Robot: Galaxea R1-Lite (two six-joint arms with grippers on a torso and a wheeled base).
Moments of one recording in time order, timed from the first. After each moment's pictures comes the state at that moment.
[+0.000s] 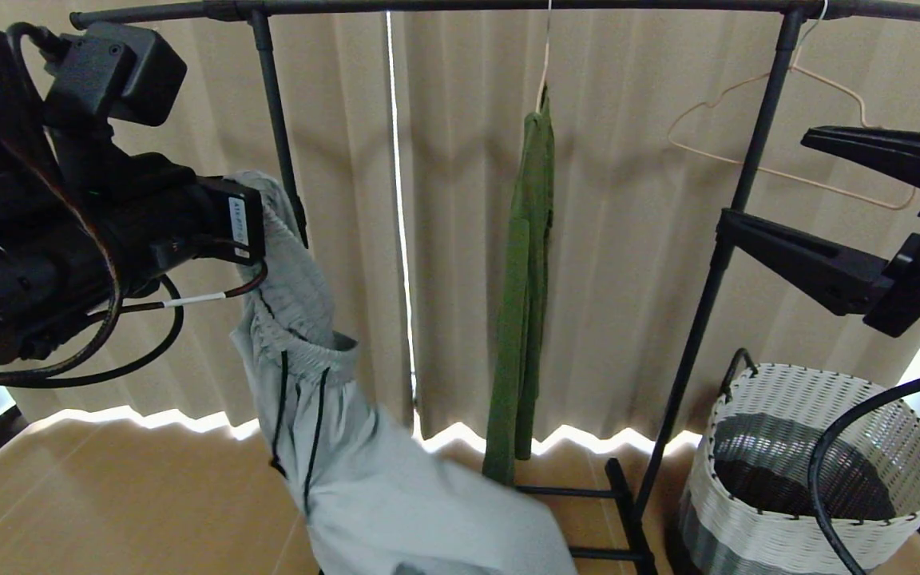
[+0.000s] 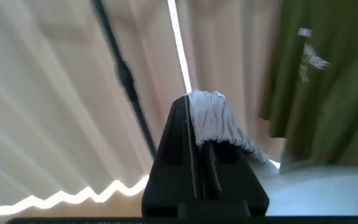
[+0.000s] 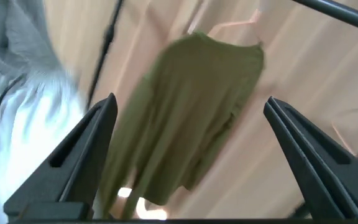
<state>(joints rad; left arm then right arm) -0.44 1.46 -1.00 -0.43 0.31 0.21 0.46 1.21 -0.80 -0.52 0.18 -0.32</state>
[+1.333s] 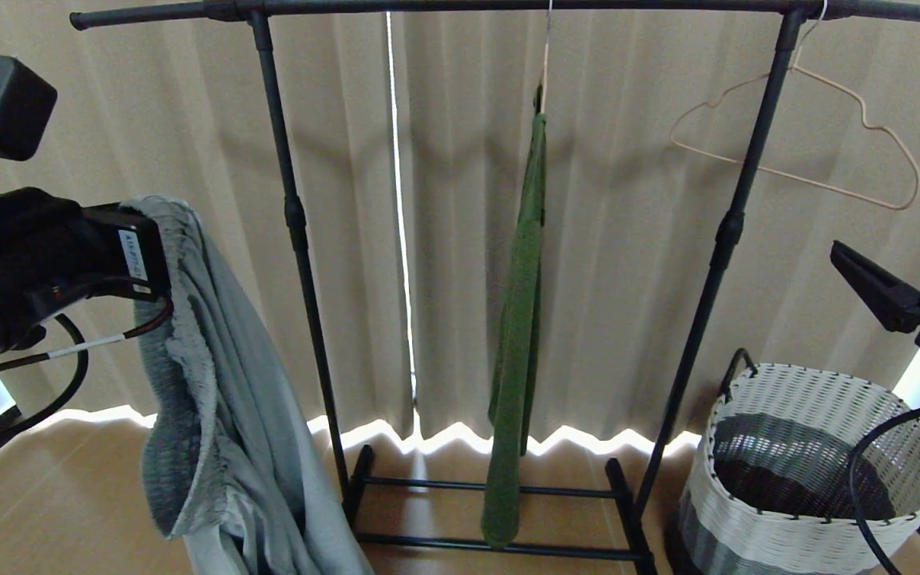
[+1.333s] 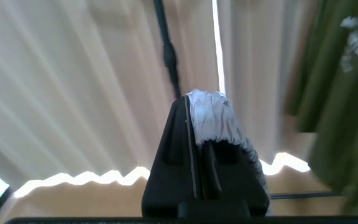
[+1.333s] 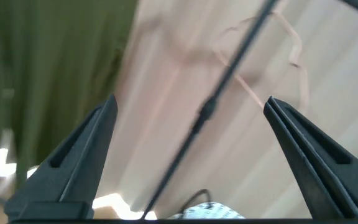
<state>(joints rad) -0.34 1.28 -0.82 -0.43 0.32 0.20 0.09 1.19 -0.48 -0.87 0.02 -0.39</state>
